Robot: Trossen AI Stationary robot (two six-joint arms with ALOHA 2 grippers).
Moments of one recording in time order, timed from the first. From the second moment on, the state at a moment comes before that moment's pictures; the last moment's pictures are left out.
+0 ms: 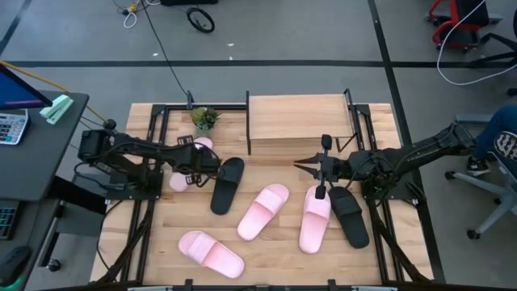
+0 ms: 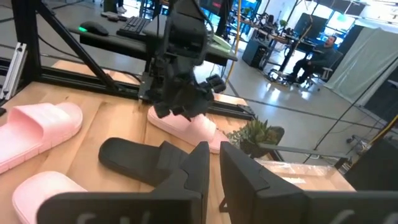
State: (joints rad) left arm 0.06 1.46 0.79 -1.01 -0.60 -0.20; right arm 0.27 0.97 0.71 0.09 0.46 -0.18
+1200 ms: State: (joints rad) left arm -0.15 1.46 1.16 -1.25 -0.50 -0.55; right arm 0.27 0.97 0.71 0.07 0.46 -0.18
